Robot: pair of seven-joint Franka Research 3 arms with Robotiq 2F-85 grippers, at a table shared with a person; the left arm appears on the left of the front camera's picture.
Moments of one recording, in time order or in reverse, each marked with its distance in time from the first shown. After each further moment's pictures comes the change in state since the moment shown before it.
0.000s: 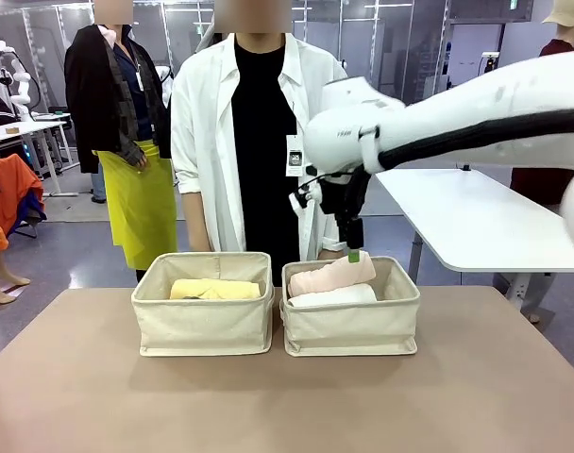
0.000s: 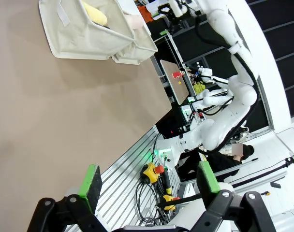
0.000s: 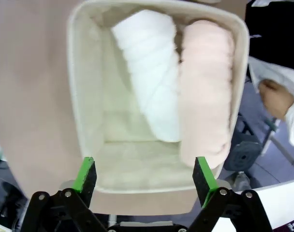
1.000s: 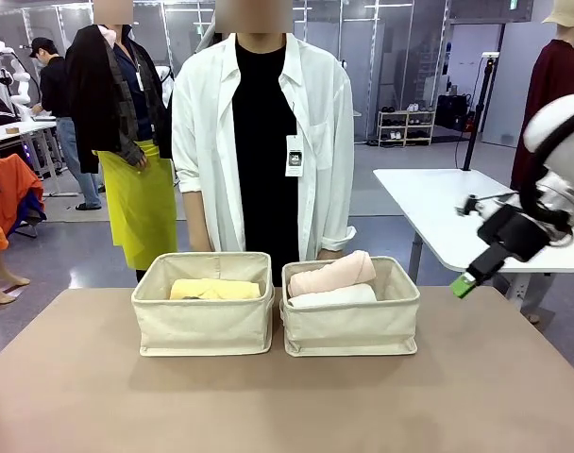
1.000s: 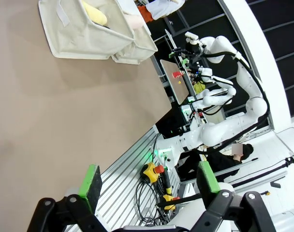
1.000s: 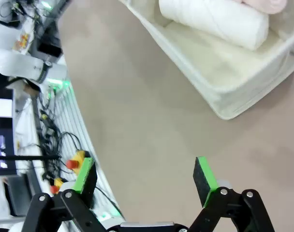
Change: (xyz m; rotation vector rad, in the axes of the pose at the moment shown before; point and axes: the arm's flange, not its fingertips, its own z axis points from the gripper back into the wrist) left arm 0.000 0.000 0.000 0.000 0.001 0.000; right arm -0.287 0.134 -0.084 0.481 -0.770 -0.744
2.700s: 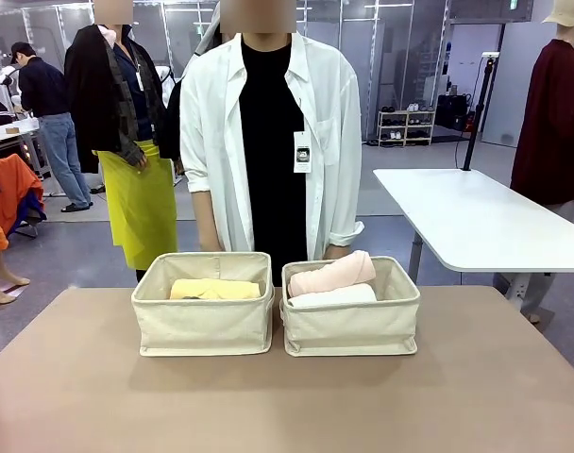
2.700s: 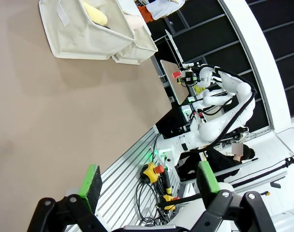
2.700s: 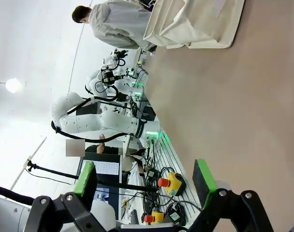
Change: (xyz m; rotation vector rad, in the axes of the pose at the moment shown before) left arm 0.000 0.000 0.000 0.001 0.000 0.000; right arm -0.266 -0.076 0.084 0.493 -0.466 -0.432
